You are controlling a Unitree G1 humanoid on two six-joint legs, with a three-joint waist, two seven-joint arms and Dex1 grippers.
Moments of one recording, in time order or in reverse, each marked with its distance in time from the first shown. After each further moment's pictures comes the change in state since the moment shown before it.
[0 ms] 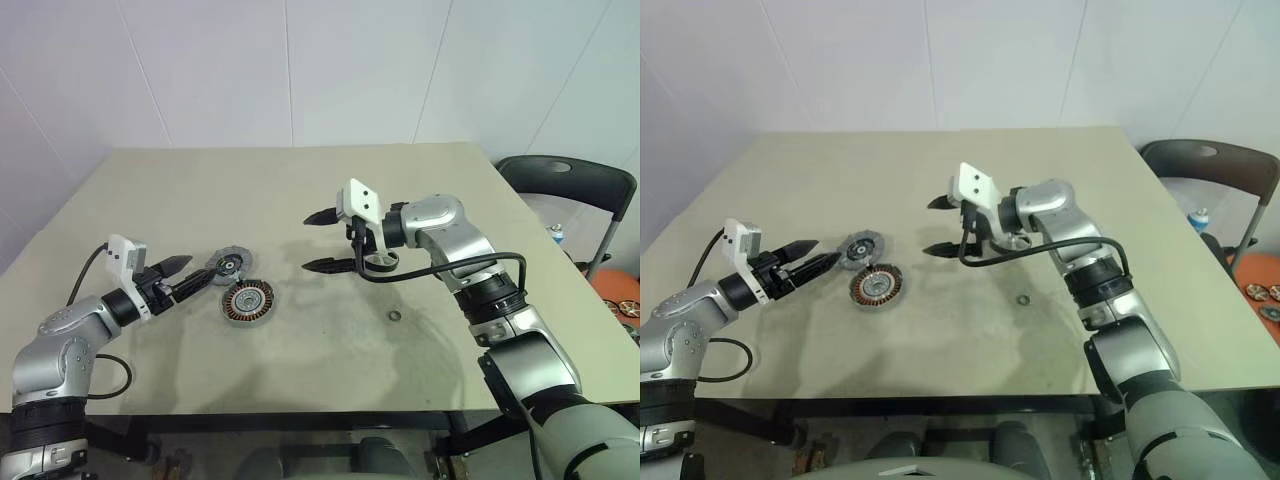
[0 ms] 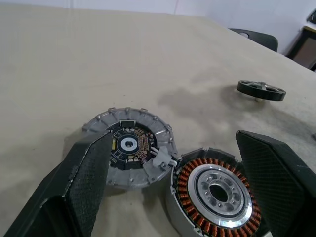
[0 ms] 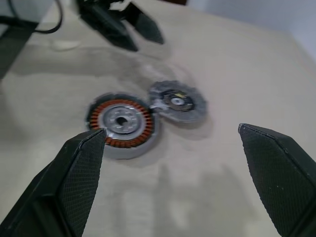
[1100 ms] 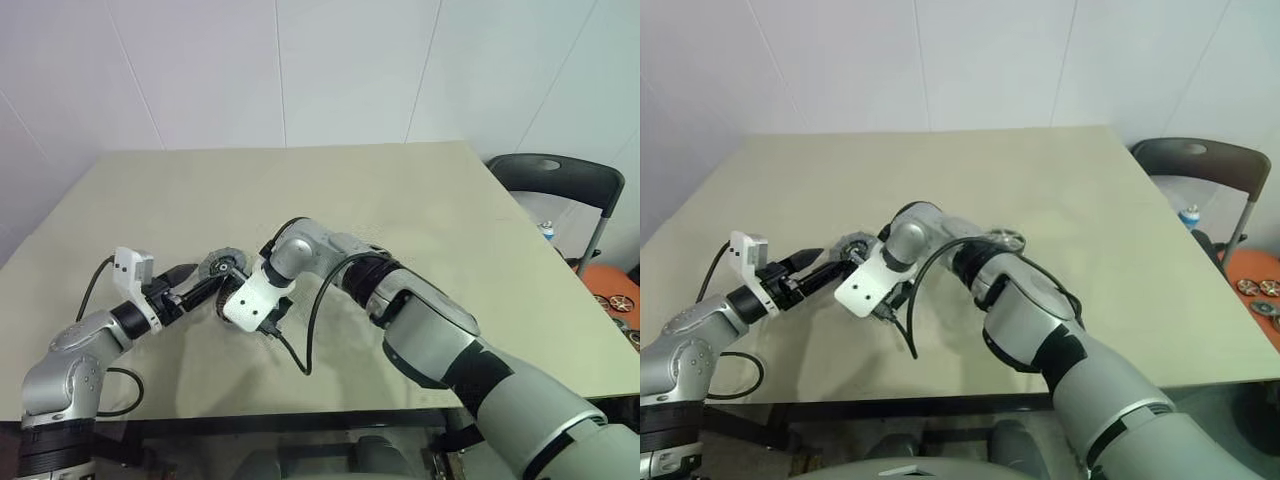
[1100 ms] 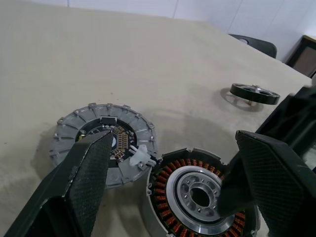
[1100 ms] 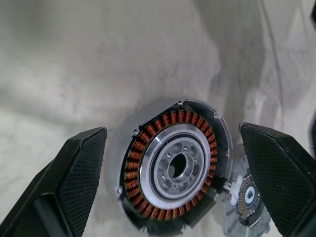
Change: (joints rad) left arm 0.096 -0.068 0.008 -0.133 -0.030 0.008 0.100; right arm -0.396 0.471 0.424 0.852 -0.625 -0.912 -0.192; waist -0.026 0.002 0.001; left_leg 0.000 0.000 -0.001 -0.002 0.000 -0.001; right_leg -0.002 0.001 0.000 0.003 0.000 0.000
